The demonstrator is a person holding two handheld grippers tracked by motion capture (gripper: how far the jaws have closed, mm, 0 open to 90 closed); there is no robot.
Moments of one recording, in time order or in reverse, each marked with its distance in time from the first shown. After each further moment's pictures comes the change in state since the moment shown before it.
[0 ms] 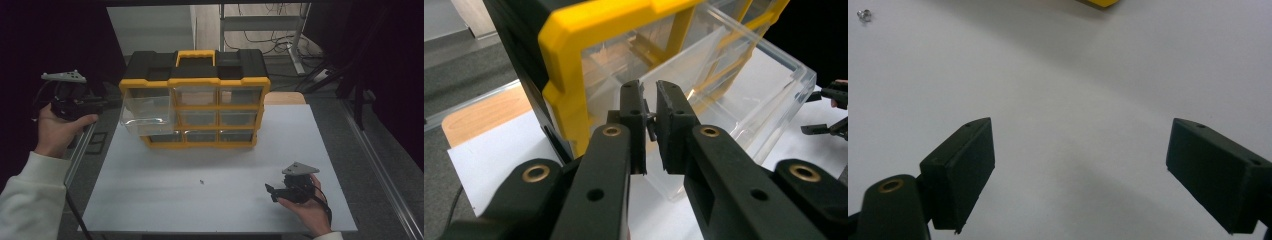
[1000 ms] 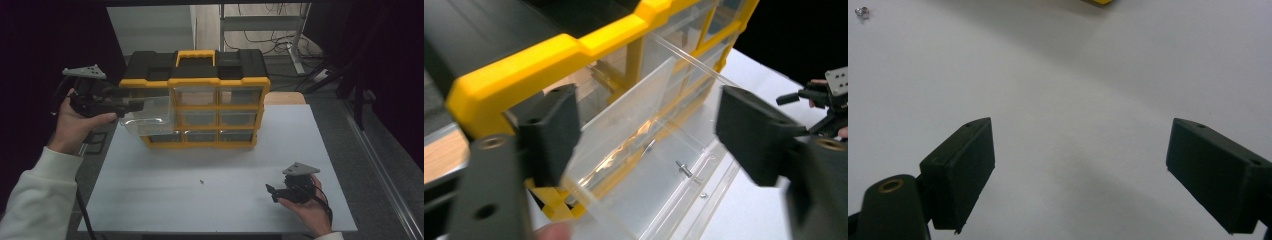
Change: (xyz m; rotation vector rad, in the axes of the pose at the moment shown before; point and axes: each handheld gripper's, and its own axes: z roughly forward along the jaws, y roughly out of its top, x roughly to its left) left arm -0.026 0.017 0.016 -0.024 -0.042 0.070; right arm -0.001 -0.001 0.000 0.005 0.001 0.001
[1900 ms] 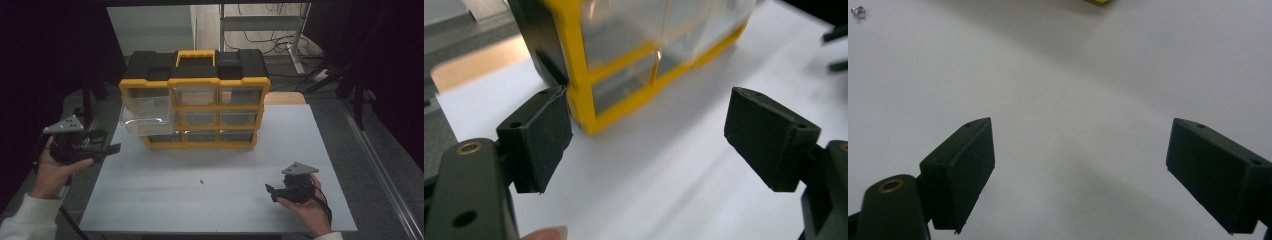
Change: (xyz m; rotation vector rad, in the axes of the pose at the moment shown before) left arm 0.012 -0.136 -0.002 0.078 0.060 -0.033; right arm 0.002 0.001 0.001 0.006 -0.010 0.004
